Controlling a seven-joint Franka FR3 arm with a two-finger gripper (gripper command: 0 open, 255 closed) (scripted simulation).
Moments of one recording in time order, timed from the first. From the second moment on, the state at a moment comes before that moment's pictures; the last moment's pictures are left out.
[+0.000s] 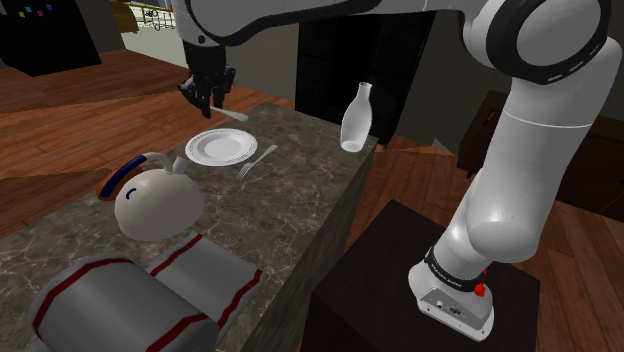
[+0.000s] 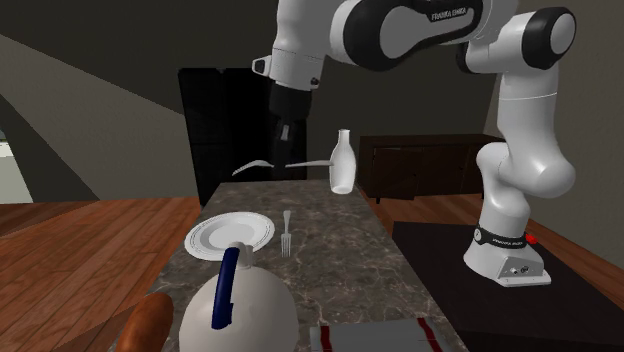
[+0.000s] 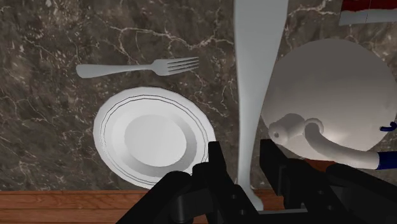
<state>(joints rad) 0.14 0.18 0.31 -1.60 -0.23 1.93 0.35</state>
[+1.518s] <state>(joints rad) 0.03 0.13 0.25 -1.48 -0.16 1.80 0.14</state>
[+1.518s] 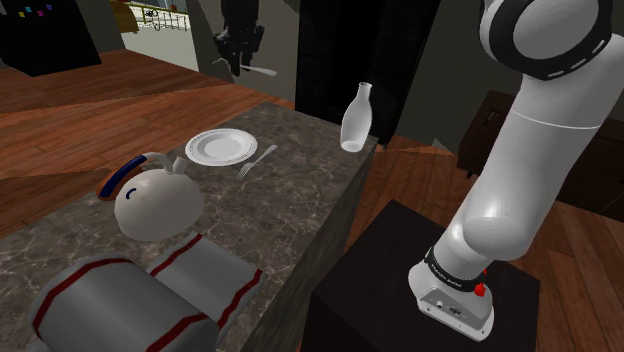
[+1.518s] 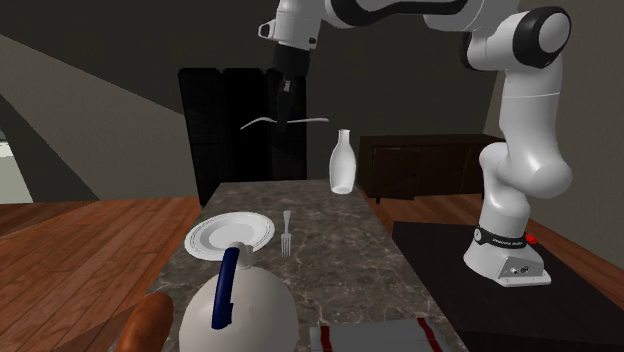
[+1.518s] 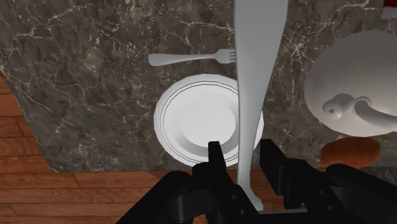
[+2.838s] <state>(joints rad) -0.22 0.19 0.07 -1.42 -0.05 1.83 -0.30</state>
